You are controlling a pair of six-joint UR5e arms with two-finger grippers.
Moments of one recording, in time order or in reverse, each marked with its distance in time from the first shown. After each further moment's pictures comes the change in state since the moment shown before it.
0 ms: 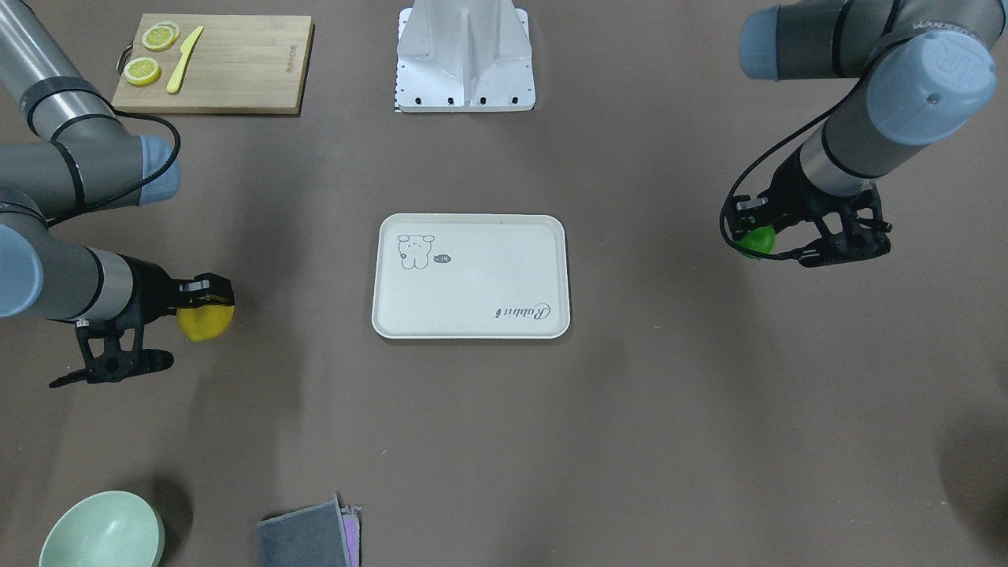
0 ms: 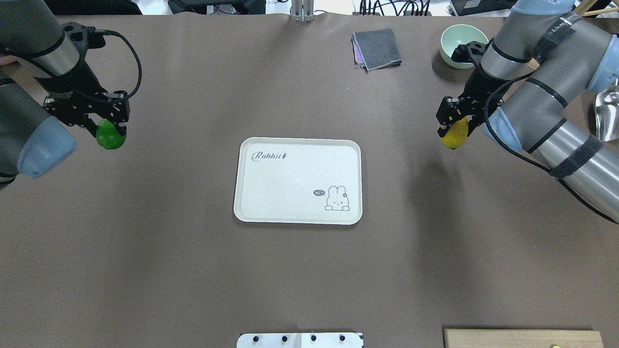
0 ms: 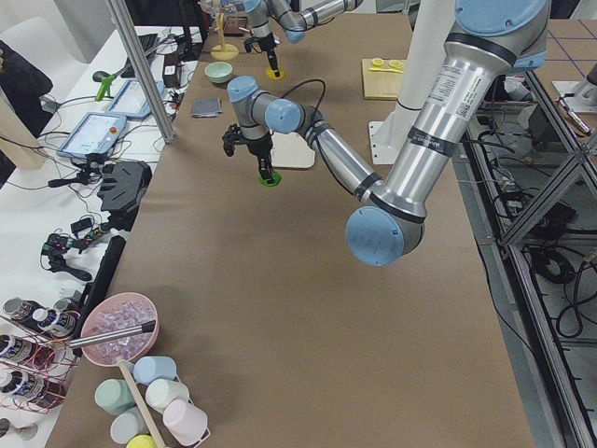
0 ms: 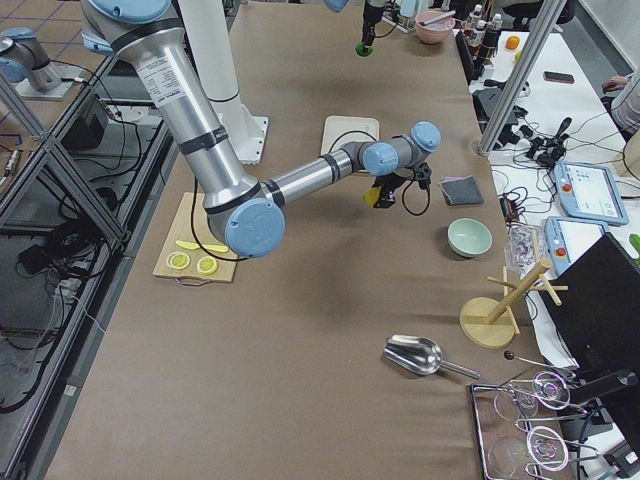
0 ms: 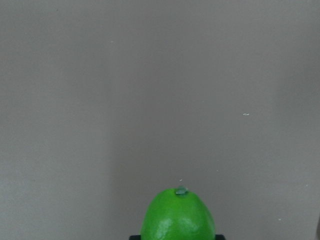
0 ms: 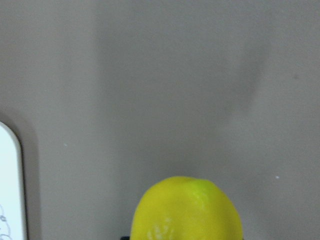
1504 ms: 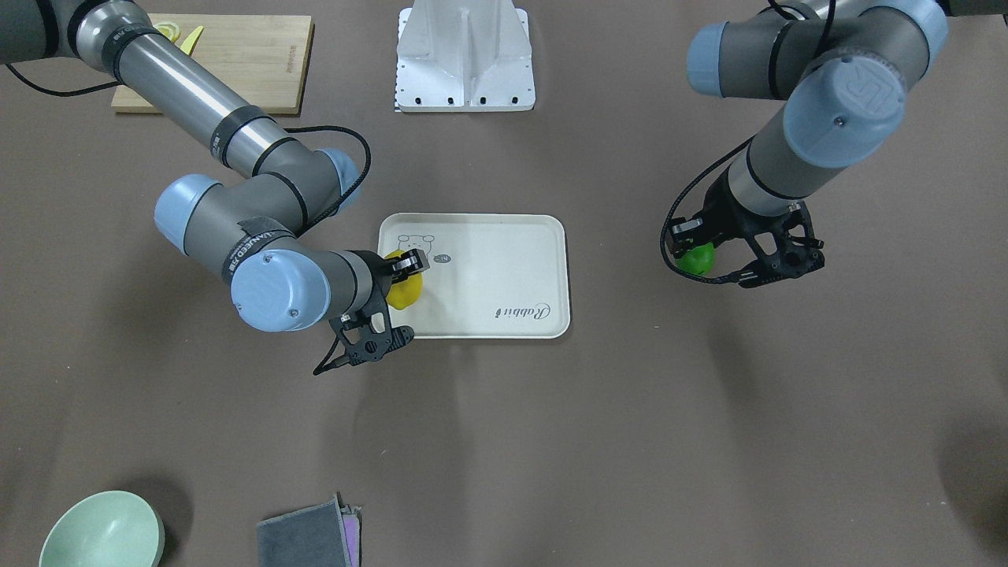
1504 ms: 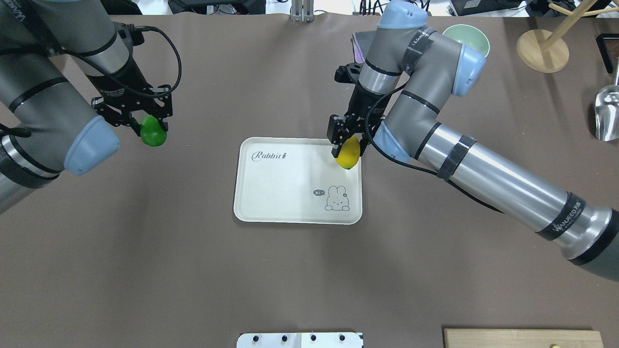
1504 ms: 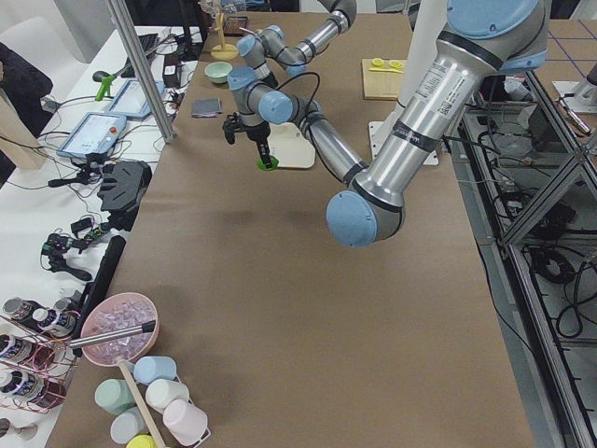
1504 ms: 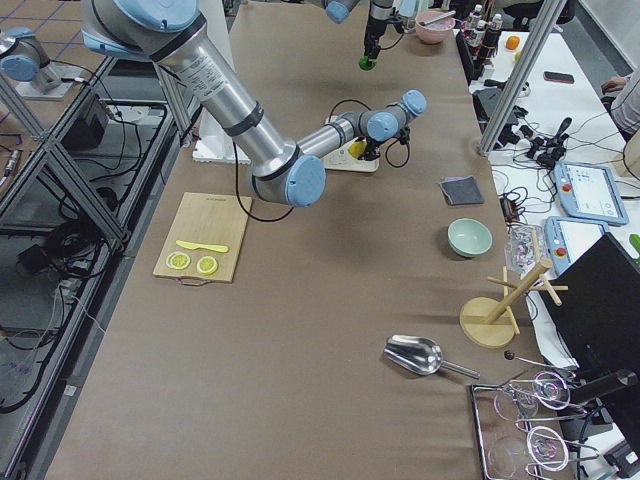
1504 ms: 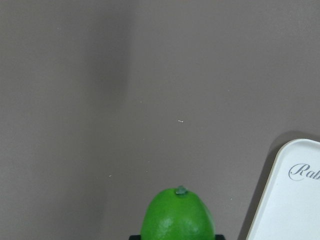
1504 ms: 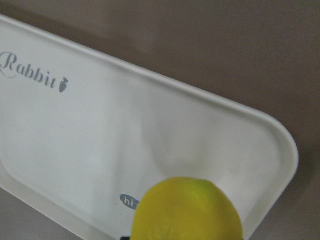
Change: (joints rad) left arm 0.067 -0.099 0.099 -0.107 0.000 -0.215; right arm -0.235 0.285 -0.274 0.139 0.107 0.070
